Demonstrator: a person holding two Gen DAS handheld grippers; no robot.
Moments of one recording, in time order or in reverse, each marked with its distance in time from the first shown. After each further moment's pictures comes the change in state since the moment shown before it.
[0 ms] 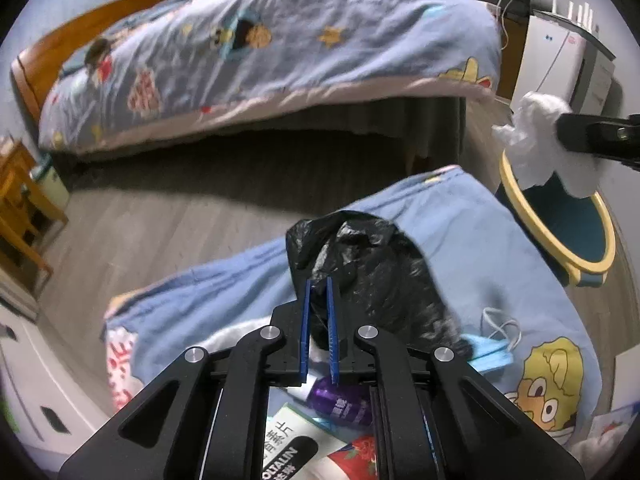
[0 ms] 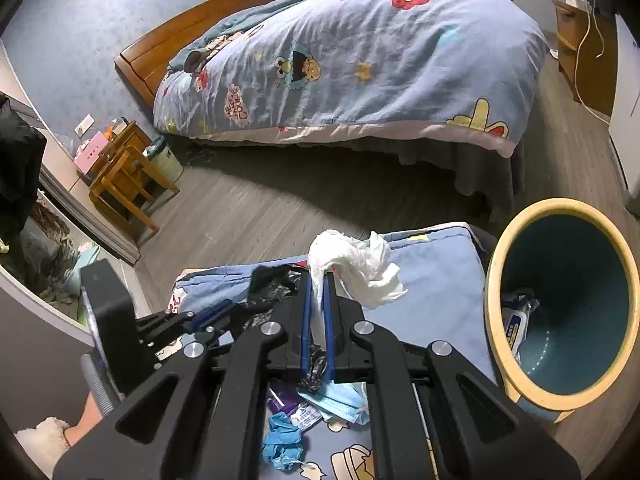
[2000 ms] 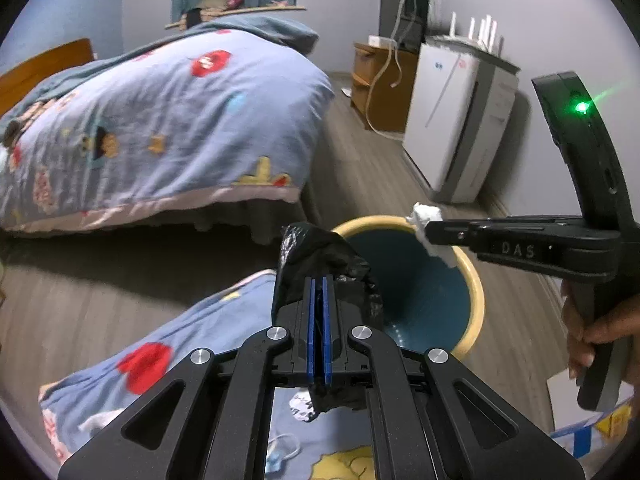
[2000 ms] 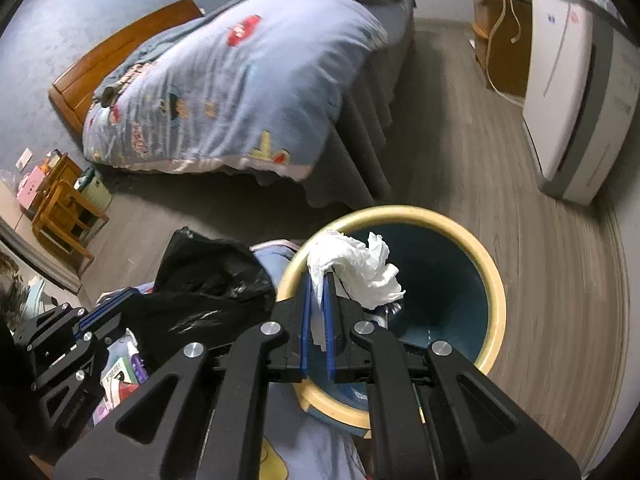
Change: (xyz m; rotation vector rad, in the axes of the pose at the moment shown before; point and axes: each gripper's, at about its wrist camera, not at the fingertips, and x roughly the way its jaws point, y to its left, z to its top) left arm -0.039 -0.189 0.095 0.124 -0.127 -0.286; right arm -0.070 -0.186 0.015 0.126 0.000 -0.234
